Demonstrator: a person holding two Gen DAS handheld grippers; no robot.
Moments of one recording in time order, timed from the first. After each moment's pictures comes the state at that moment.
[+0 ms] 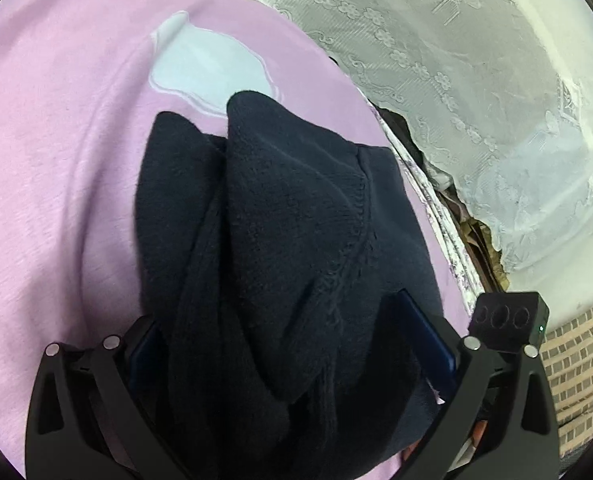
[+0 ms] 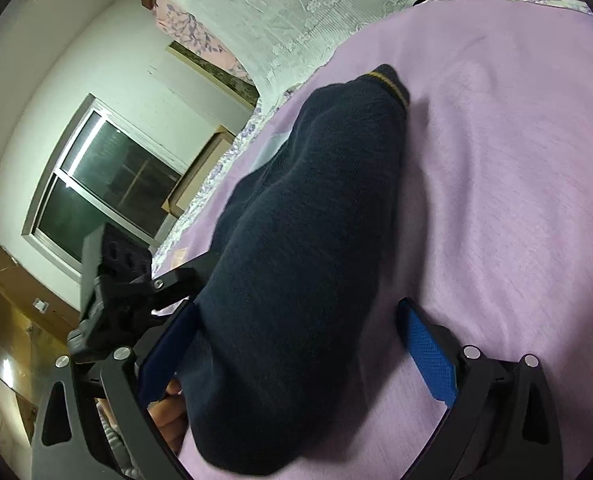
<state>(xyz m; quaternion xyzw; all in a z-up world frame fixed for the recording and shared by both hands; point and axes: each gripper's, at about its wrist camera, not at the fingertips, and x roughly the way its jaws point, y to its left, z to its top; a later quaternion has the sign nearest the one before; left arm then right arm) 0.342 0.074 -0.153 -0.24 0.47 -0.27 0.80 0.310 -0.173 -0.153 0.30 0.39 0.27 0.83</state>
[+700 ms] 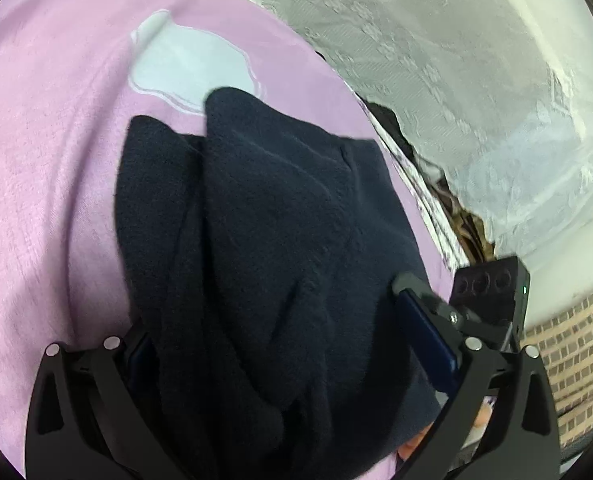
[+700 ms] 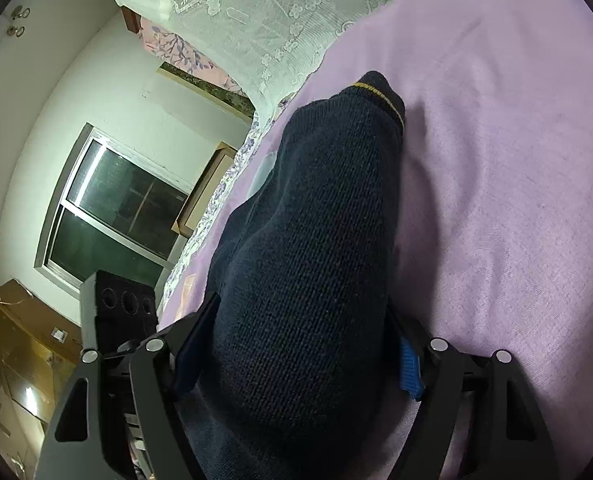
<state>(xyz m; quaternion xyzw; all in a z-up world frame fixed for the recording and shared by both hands) 0.343 0.065 -0.147 -0.24 0.47 -0.28 0.80 0.334 -0.180 -0.160 0.35 0.38 0.27 0.81</state>
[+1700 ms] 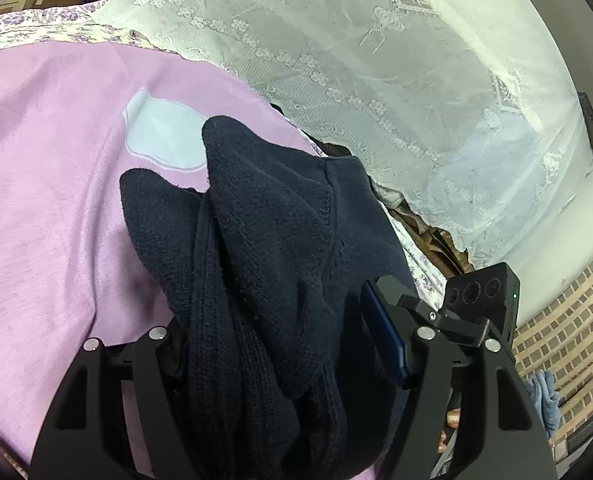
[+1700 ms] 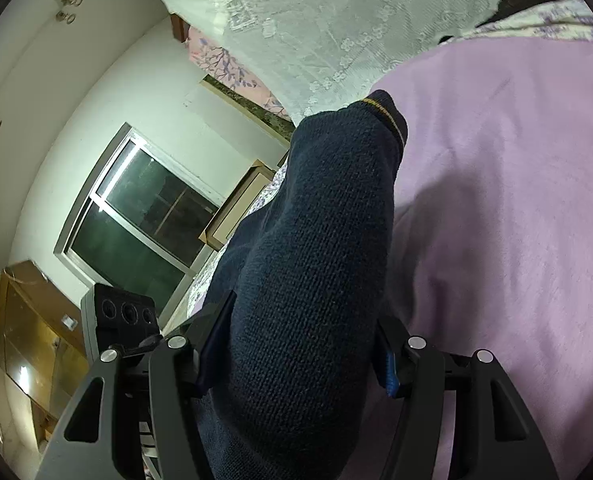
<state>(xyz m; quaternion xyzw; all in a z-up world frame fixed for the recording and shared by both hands) 0.266 0.086 -0.092 -0.23 0.37 -0.31 0.85 0.280 -0.174 -0.110 0.32 0.31 0.30 0.84</state>
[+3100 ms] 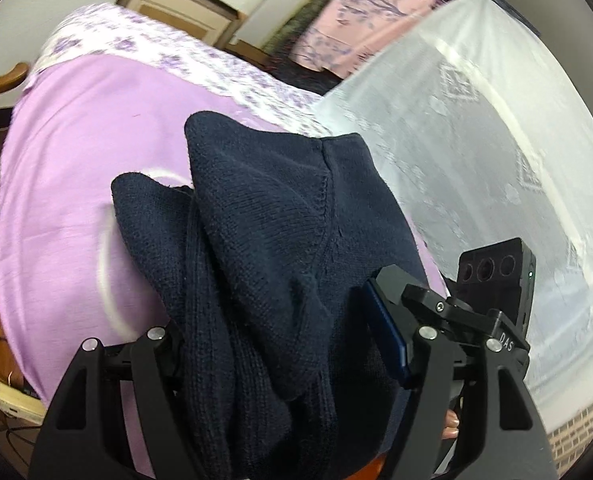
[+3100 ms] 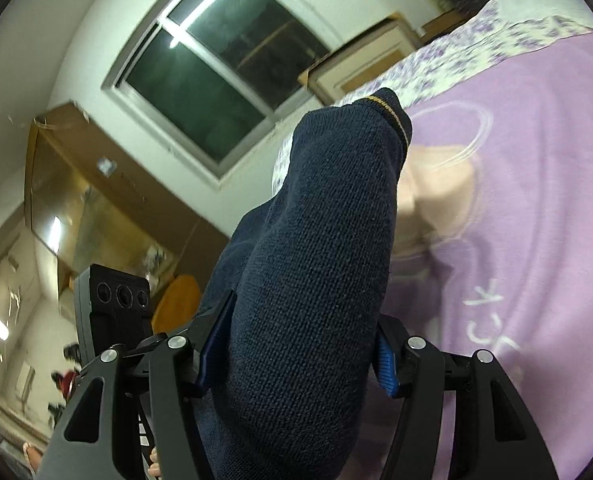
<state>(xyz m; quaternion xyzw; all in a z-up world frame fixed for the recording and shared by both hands) 0.167 0.428 -0.106 -0.36 0.31 -0.06 0.88 0.311 0.225 -0.084 0.13 0.45 0.52 0.72</state>
